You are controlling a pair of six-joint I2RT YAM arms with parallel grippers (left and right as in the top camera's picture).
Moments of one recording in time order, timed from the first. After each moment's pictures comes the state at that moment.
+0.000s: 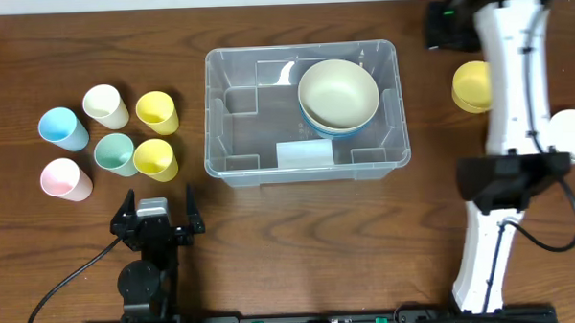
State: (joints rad) left arm -0.01 0.01 0.03 -0.12 -0.09 0.04; right arm 0.01 2.31 2.71 -1.64 0.02 0.24
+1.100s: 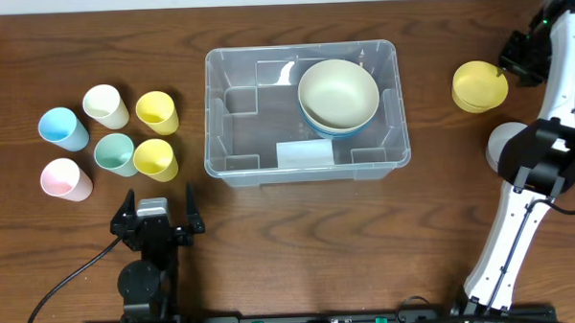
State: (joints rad) left arm -0.01 0.01 0.03 -0.12 -0.09 0.04; right arm -0.34 2.58 2.70 -1.59 -0.03 0.30
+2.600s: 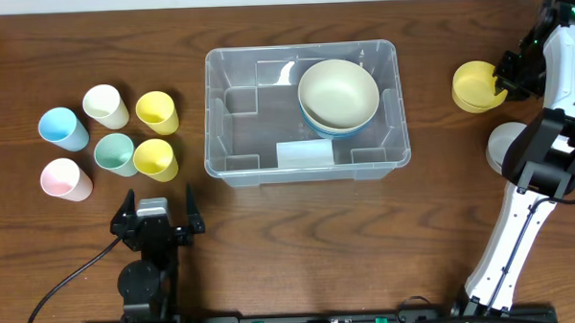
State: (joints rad) left arm -0.01 0.01 0.03 -0.12 -0.09 0.04; right arm -0.36 2.58 2.44 -1.38 -0.03 0.25
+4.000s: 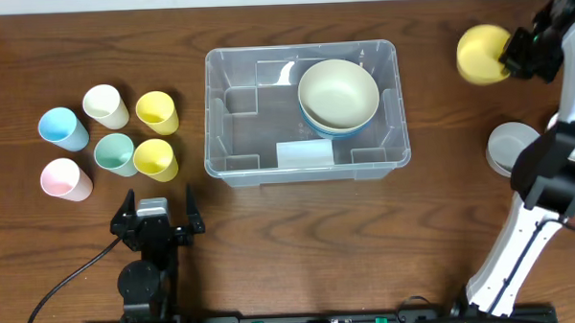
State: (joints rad) left arm -0.01 0.01 0.03 -0.12 -0.09 0.04; right arm -0.34 2.33 2.35 -1.34 -0.20 0.24
